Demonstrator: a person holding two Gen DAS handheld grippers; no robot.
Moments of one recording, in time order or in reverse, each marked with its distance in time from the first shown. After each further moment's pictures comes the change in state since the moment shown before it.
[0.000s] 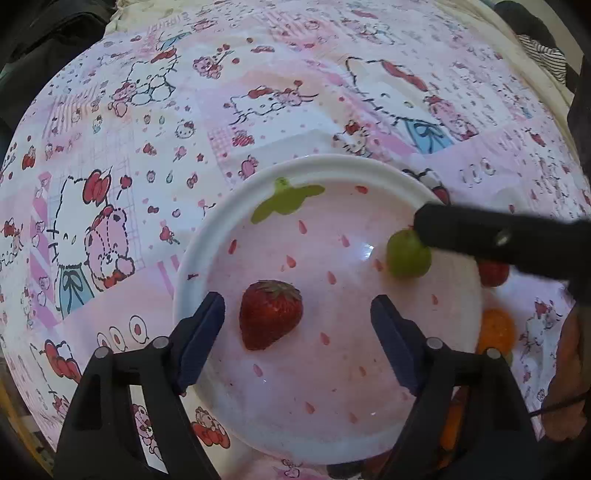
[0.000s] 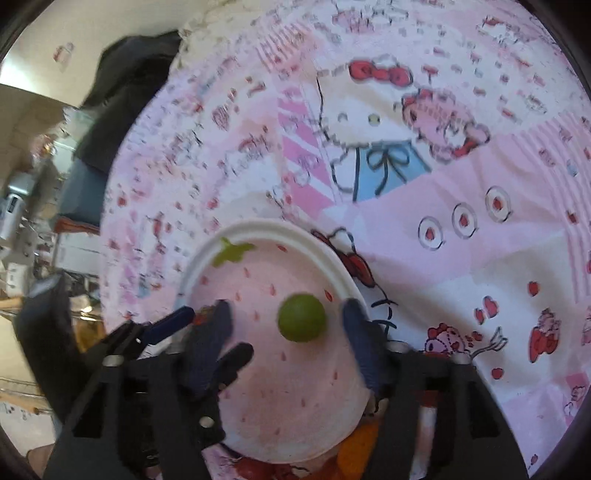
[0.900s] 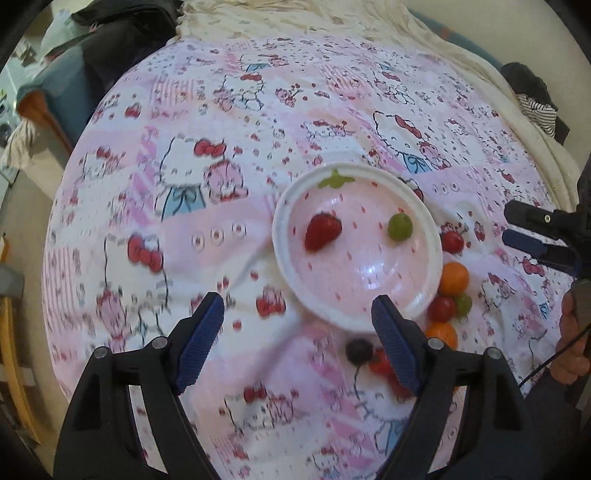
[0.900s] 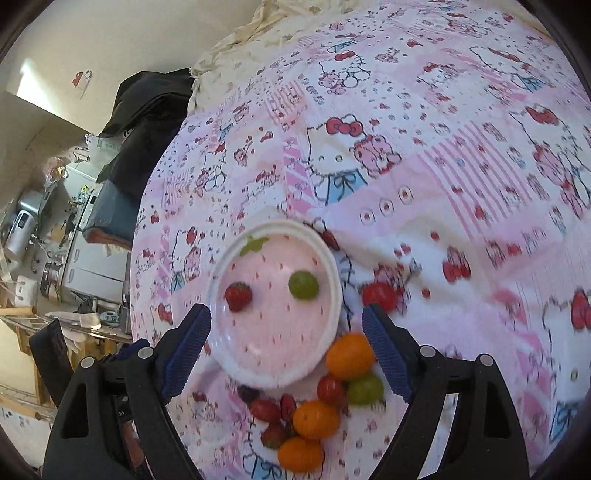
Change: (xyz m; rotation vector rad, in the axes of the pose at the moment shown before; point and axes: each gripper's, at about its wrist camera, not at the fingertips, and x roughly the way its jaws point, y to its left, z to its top) left arm -0.107 0.054 -0.099 -0.180 -0.152 -0.013; right arm -0.099 0.005 -0.059 0.017 -0.139 -0.002
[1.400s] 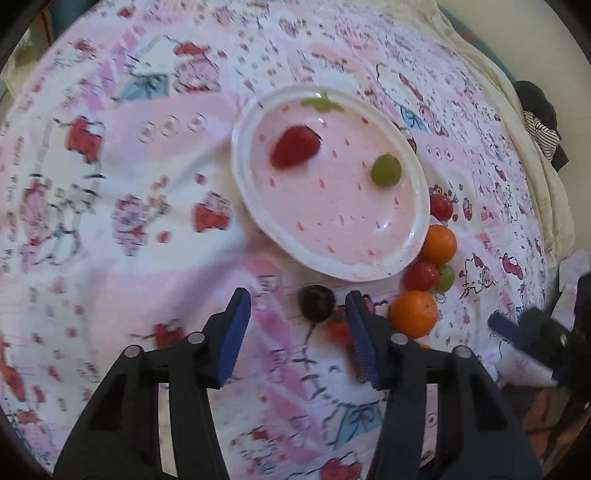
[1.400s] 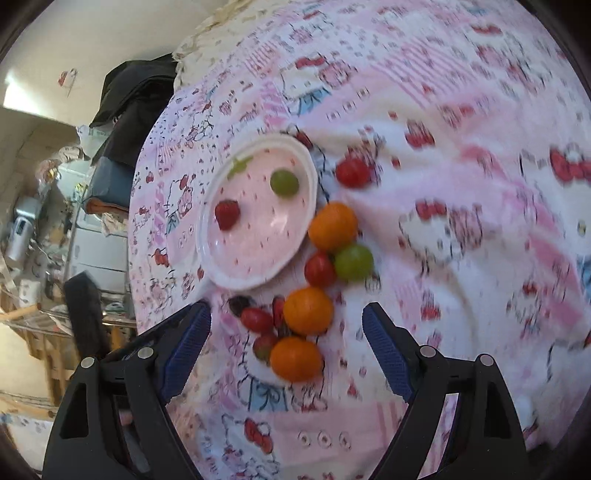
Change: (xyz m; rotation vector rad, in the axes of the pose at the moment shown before) left arm 0.053 -0.013 -0.039 -0.187 0.157 -0.155; right arm -0.015 -0.020 -0.091 0.116 0.093 0.028
